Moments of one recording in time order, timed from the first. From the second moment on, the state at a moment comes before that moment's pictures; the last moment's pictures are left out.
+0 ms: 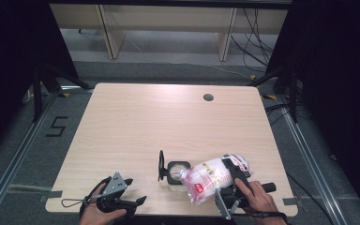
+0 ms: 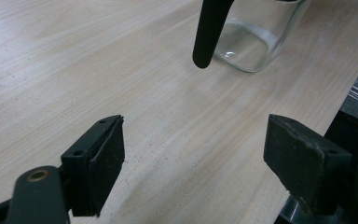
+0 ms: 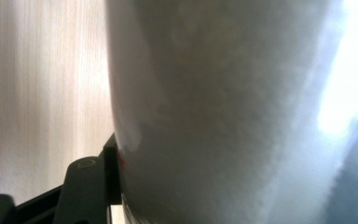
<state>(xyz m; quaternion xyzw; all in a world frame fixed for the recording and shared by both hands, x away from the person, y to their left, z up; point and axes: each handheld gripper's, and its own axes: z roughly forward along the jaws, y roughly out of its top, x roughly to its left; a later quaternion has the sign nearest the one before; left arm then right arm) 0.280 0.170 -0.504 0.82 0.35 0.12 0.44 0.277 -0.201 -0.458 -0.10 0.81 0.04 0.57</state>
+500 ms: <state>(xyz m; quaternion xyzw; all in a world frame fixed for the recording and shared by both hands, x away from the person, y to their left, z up) 0.281 0.171 -0.505 0.83 0.34 0.12 0.43 0.272 -0.197 -0.456 -0.11 0.80 0.03 0.59</state>
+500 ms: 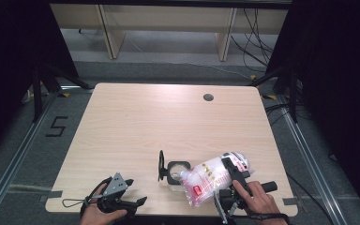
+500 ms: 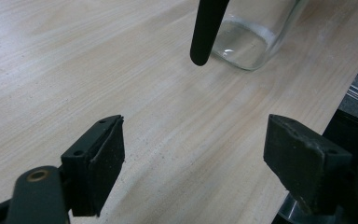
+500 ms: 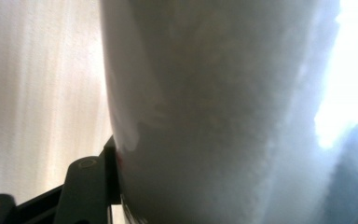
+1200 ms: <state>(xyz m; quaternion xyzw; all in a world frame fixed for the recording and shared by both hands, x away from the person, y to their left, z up) 0.282 0.171 -0.505 0.83 0.33 0.12 0.43 0.273 -0.198 -0.452 -0.14 0.79 -0.01 0.60</state>
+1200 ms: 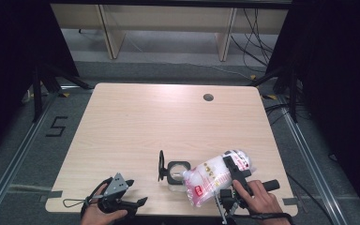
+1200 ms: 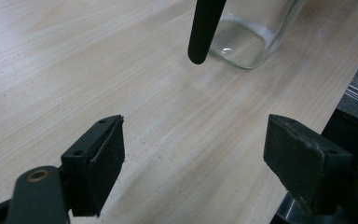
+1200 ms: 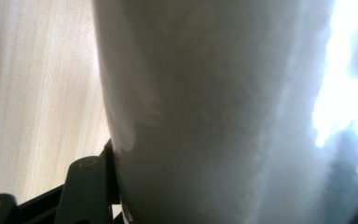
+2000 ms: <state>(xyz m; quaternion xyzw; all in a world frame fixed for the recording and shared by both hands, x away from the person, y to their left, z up) 0.281 0.170 -0.506 0.83 0.34 0.12 0.44 0.274 -0.199 -0.446 -0.15 0.78 -0.01 0.61</state>
